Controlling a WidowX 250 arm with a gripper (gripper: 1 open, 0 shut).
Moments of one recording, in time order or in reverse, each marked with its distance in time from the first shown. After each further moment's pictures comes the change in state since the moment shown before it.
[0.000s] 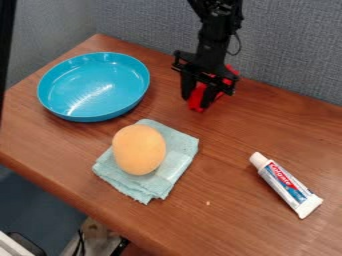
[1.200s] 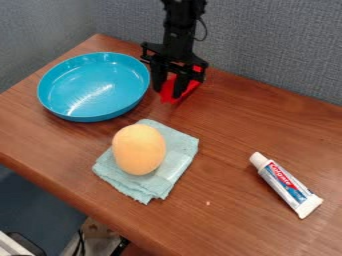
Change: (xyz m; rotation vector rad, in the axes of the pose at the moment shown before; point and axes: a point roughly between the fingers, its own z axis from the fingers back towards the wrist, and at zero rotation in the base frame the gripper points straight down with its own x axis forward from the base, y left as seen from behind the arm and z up) arm -0.018 0.042 0.018 -0.040 -0.009 0.102
